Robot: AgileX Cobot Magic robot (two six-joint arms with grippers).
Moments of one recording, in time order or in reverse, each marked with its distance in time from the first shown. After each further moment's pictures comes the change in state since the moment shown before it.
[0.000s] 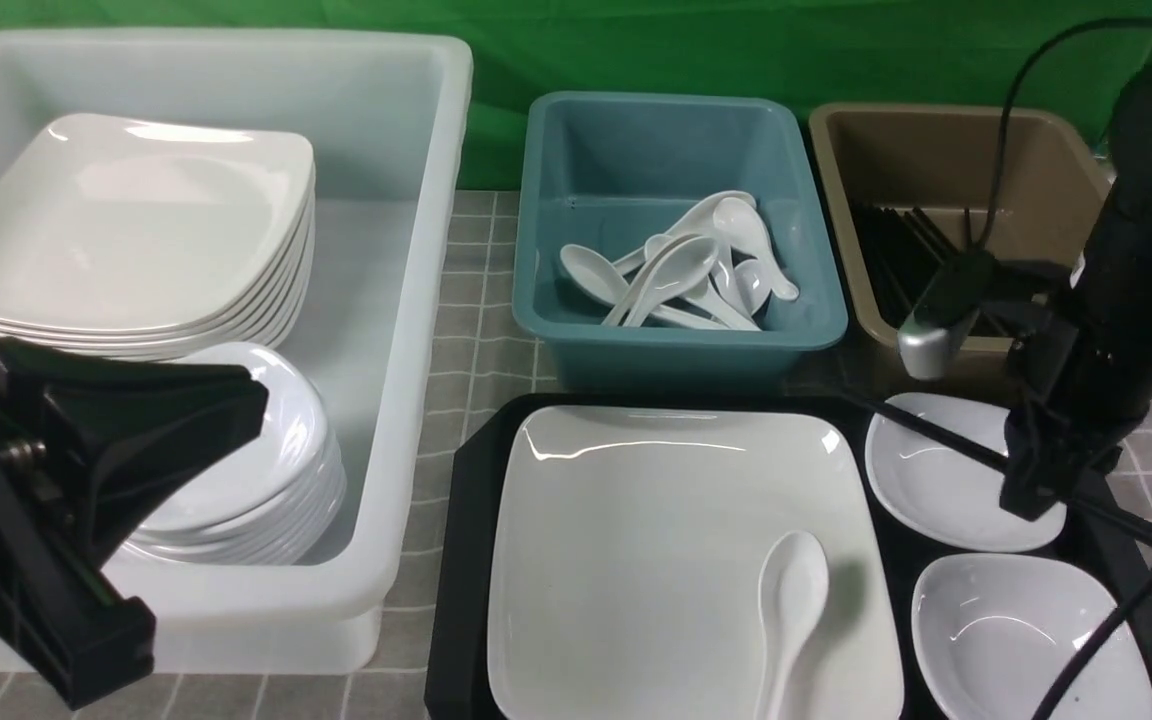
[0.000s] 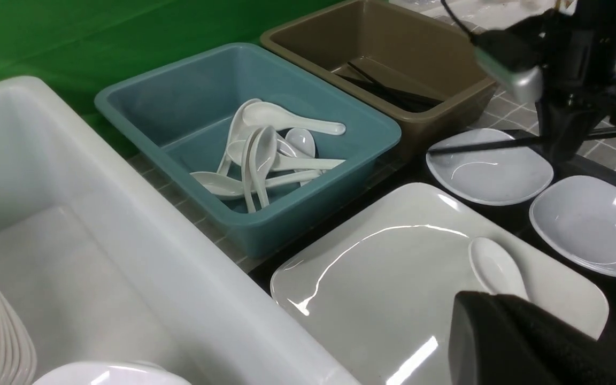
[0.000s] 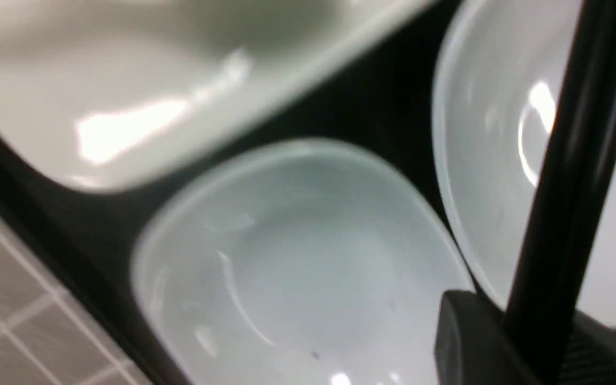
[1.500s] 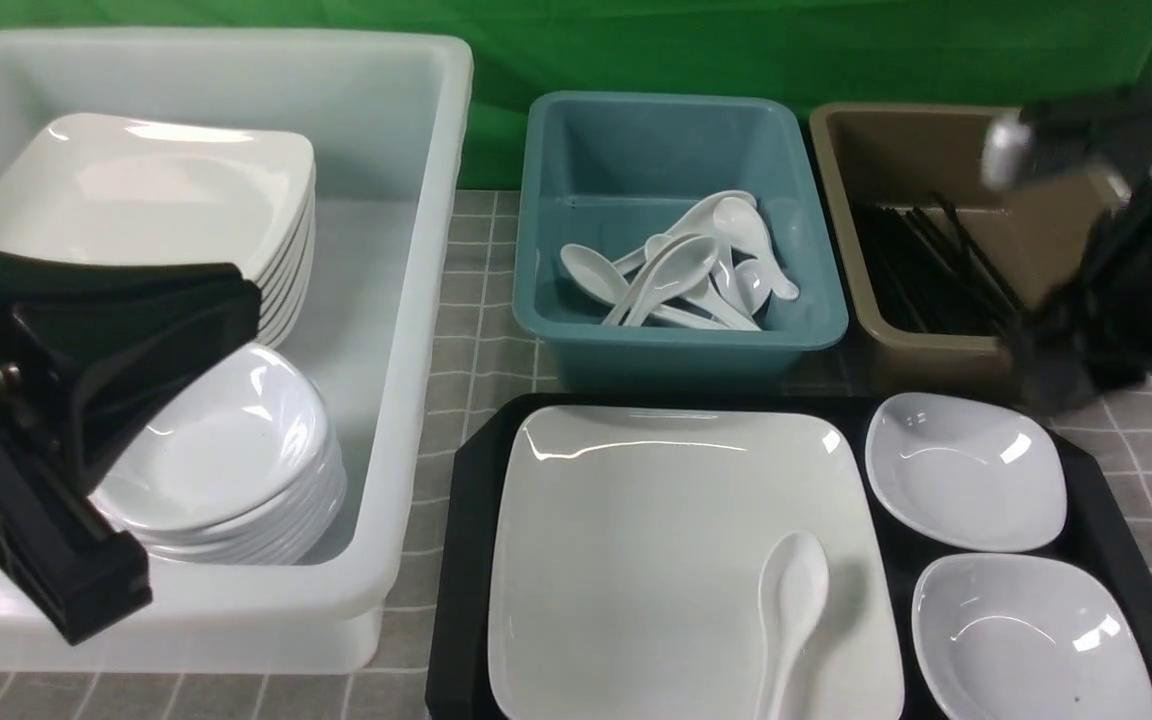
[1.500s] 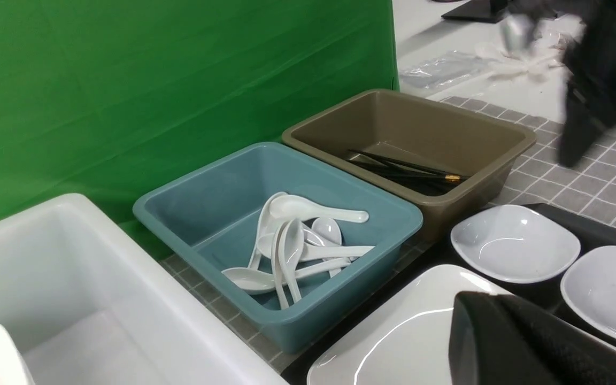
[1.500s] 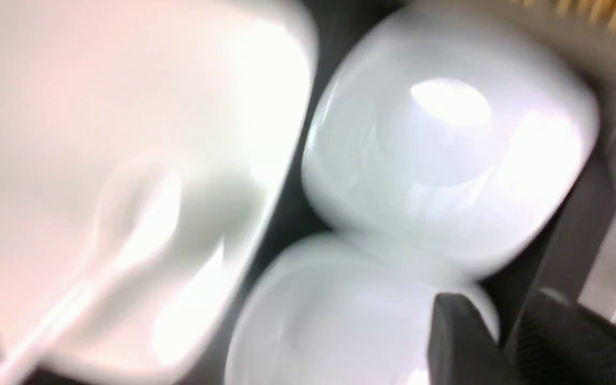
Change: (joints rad) right arm 0.104 -0.284 0.193 -0.165 -0.167 0.757; left arm 0.000 0.000 -0.001 -0.202 -0.116 0.265
